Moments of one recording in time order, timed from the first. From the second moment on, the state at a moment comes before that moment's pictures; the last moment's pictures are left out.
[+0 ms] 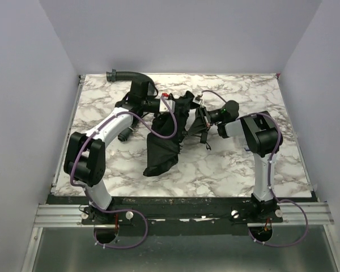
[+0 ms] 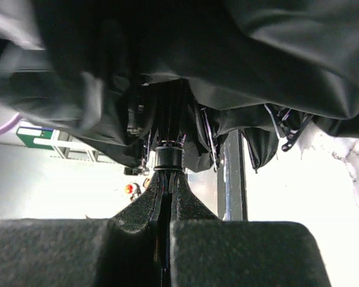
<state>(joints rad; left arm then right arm) -0.38 1.71 1.32 -0.04 1.14 0.89 0.30 2.18 1.08 1.46 -1.57 1.71</state>
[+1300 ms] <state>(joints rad) -0.32 1.86 1.39 -0.26 1.04 1.00 0.16 2.14 1.24 1.46 -1.57 1.71</state>
